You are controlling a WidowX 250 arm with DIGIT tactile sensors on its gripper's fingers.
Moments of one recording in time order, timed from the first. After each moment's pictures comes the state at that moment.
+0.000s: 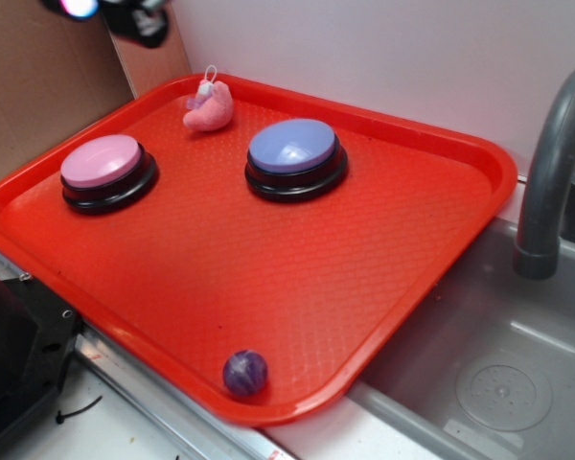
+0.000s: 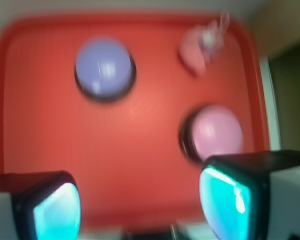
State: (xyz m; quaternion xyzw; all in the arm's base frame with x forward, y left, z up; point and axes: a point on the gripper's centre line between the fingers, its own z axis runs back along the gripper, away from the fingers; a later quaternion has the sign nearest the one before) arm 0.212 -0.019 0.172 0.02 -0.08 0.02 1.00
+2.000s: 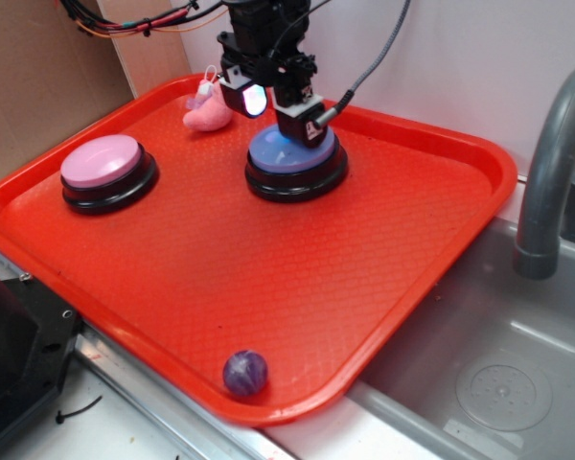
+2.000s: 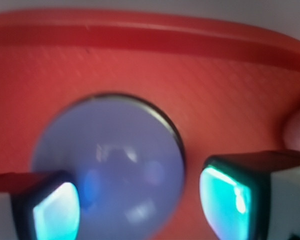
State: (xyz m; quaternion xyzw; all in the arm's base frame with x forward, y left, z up) arm 0.291 -0.014 0.063 0.02 -0.01 -0.03 1.00
